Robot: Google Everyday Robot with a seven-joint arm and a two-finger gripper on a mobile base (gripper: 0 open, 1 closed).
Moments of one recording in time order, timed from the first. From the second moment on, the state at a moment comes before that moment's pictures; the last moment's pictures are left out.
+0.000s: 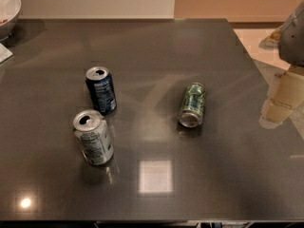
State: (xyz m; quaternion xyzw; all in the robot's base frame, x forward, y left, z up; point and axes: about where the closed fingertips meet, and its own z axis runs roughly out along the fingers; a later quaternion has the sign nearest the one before) arm 0.438 -0.217 0.976 -0.60 0.78 -0.03 0.16
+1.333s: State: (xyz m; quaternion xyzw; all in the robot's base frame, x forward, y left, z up) arm 0.498 -0.210 0.955 -0.53 0.84 -0.01 0.13
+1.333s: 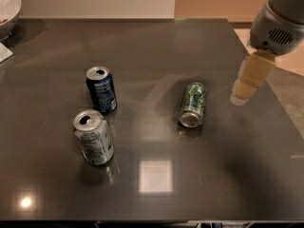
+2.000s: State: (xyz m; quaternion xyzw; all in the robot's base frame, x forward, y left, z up) arm 0.522 -0.179 0.941 -0.42 0.90 0.01 0.13
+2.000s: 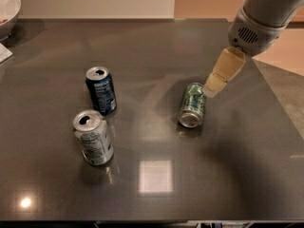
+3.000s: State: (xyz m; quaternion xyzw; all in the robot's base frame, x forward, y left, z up) arm 0.540 -0.144 0.918 -0.25 0.96 -0.04 0.14
